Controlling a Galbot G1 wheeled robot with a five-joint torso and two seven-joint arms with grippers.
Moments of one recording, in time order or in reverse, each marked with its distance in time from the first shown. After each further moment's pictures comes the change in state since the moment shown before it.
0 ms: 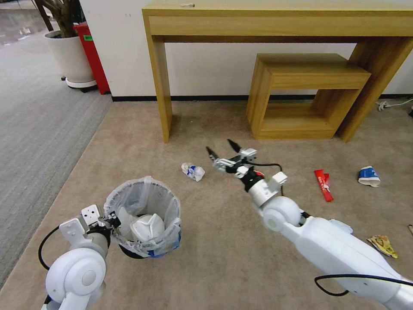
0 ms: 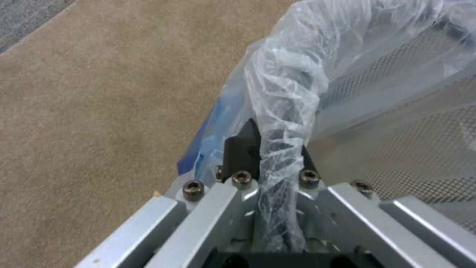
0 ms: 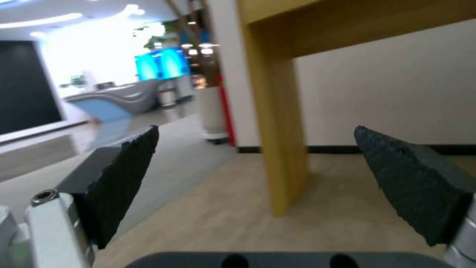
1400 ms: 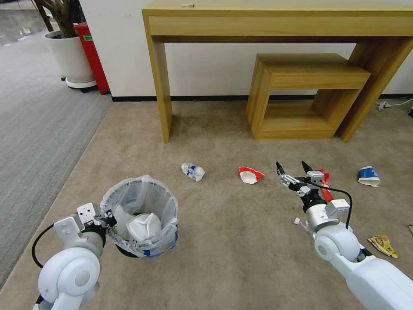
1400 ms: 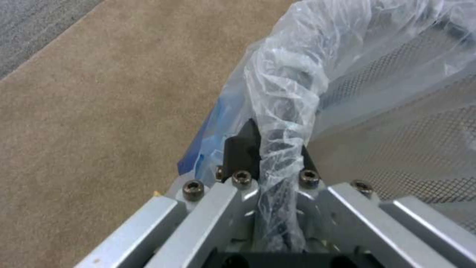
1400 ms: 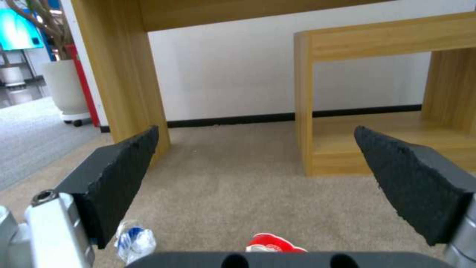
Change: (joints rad) left arm 0.014 0.045 -0.023 -0.021 -0.019 -0.002 0.006; right arm -0.477 -0.052 0.467 0.030 -0.157 -0.022 0.094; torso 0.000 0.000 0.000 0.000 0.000
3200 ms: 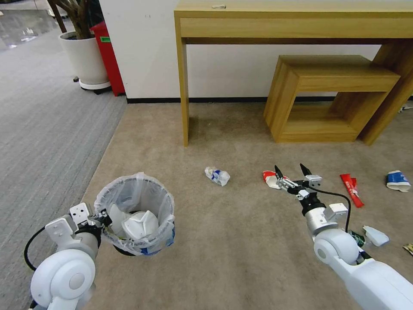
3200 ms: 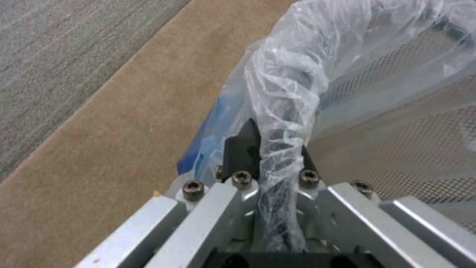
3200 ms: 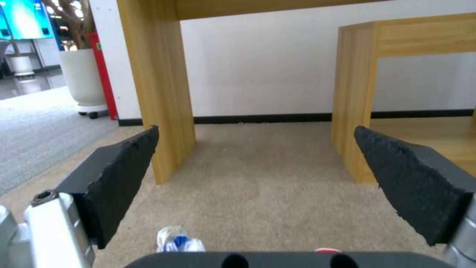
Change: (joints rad) left arm 0.018 -0.025 -0.042 -0.028 -0.002 0.000 -0.007; right arm -0.009 -0.001 -0.014 -0.019 -0.033 0.022 -0.021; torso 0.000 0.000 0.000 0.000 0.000
